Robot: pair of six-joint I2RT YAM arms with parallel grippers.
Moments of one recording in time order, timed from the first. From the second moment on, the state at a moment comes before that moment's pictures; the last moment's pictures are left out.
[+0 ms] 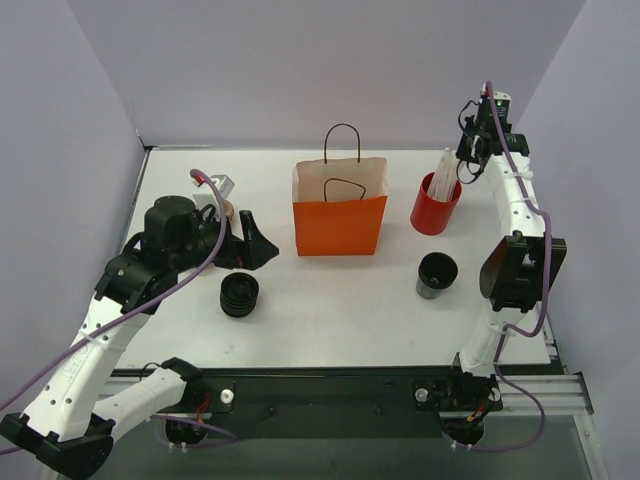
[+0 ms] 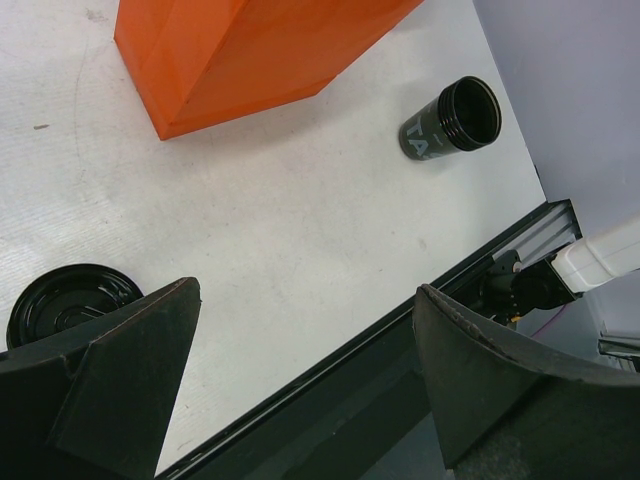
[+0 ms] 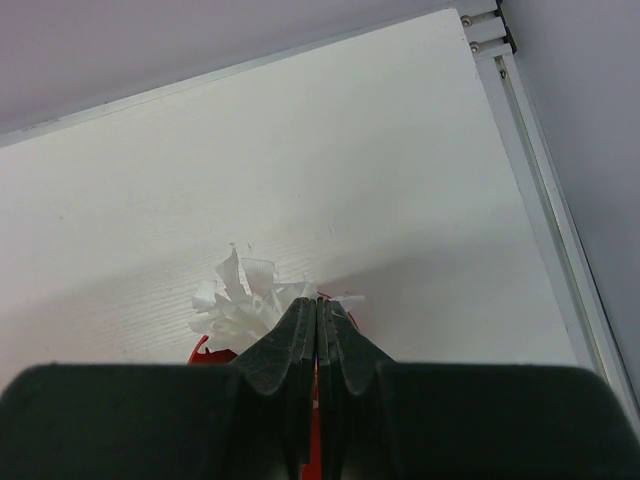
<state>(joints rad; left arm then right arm) -0.48 0.94 1.22 -0.77 0.26 -0.47 -0.06 1.92 1.90 -0.62 0.15 0.16</state>
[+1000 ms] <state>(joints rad) -0.48 0.94 1.23 -0.75 0.22 -0.48 -0.04 1.66 1.96 -0.70 0.09 0.20</state>
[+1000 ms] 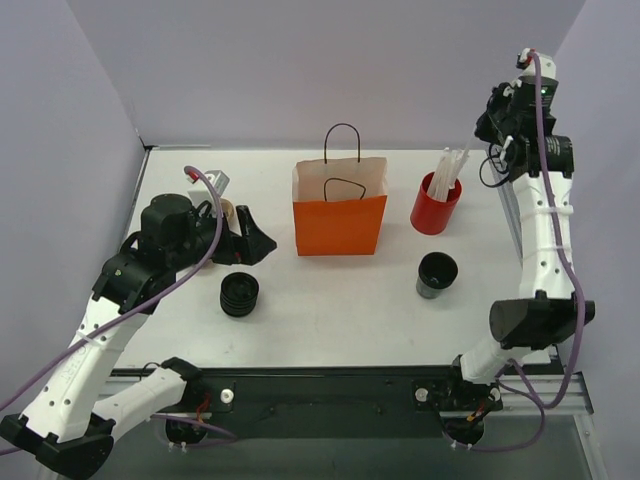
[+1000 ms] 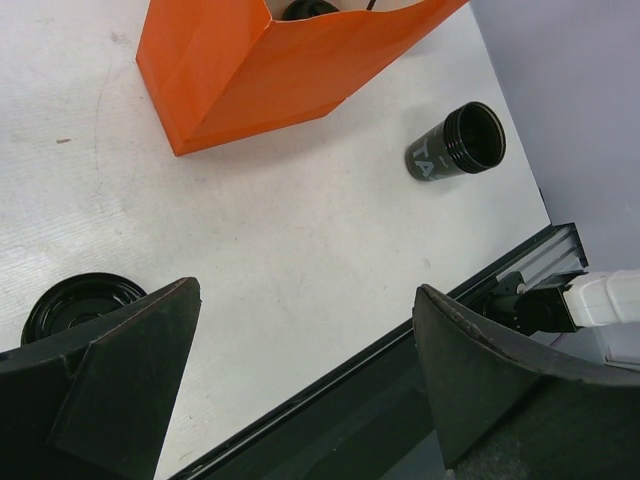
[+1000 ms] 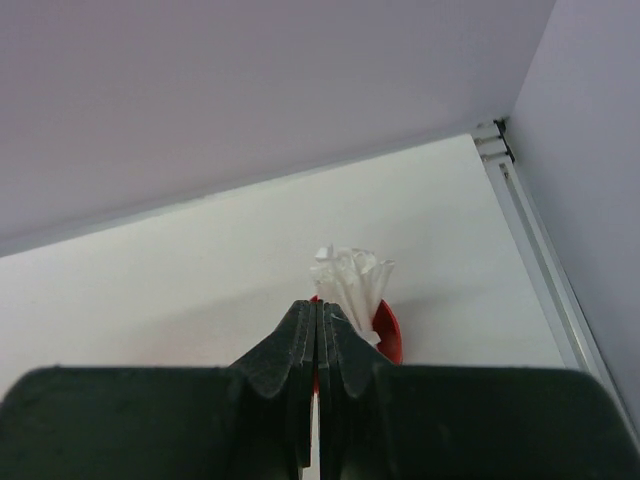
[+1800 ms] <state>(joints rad) -0.48 0.94 1.32 -0.76 0.17 -0.48 0.40 1.46 2.05 -0.62 0.01 0.36</state>
